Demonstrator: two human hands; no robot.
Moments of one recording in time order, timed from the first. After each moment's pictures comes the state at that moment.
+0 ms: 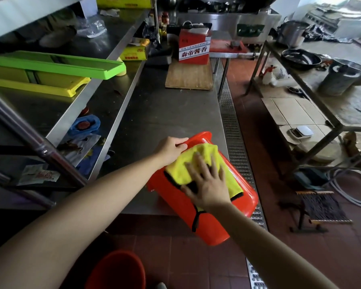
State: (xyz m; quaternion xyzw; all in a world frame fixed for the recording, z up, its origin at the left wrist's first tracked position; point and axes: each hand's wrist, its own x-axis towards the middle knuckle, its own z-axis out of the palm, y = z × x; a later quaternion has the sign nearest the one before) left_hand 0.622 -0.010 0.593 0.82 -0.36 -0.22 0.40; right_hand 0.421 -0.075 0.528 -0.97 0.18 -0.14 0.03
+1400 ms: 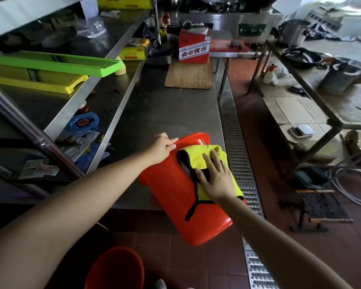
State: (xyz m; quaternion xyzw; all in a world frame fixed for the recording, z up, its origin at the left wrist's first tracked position) left_hand 0.606 0.015 0.618 0.86 -0.45 -0.11 0.24; right_hand 0.396 -0.108 0.529 -0.93 0.28 -0.12 0.22
